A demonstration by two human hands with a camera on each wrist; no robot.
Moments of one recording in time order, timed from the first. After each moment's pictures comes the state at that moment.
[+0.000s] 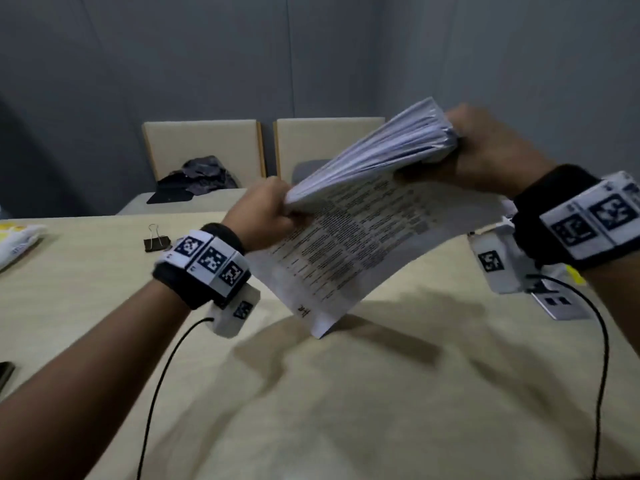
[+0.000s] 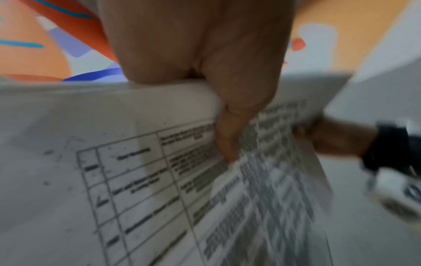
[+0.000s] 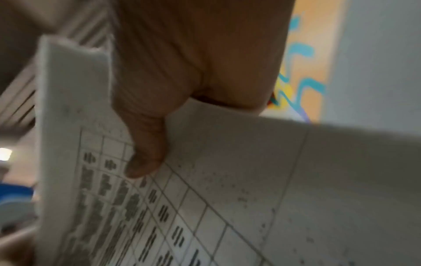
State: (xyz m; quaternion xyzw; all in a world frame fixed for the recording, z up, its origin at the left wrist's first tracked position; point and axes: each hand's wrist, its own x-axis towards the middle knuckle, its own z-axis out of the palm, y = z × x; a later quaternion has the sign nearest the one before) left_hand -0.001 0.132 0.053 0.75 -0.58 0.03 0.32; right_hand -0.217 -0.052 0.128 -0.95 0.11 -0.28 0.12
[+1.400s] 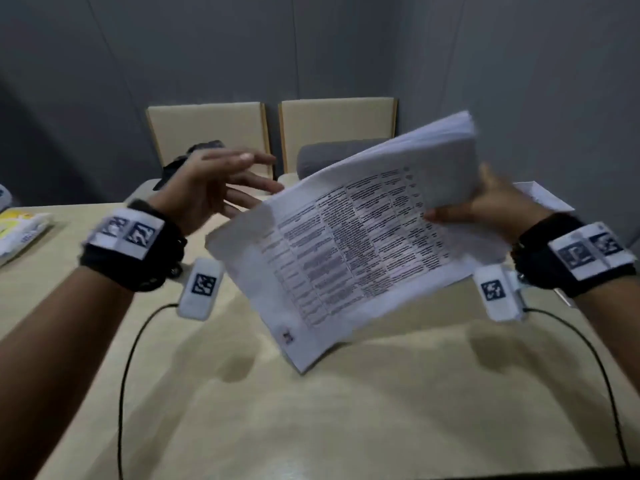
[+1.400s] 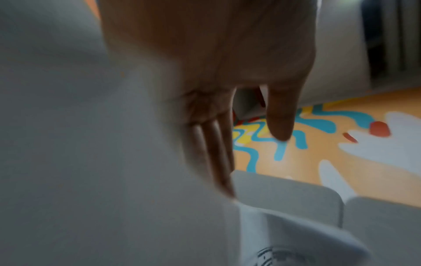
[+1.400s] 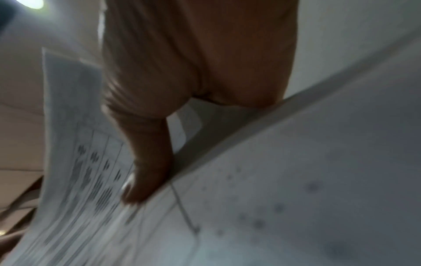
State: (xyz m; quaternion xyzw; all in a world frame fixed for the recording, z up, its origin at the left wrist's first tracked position) left_hand 0.044 0.180 0.070 0.61 -0.44 -0.31 0.58; right_hand -0.237 -0.090 0.033 -0.83 0.18 -0.25 0.47
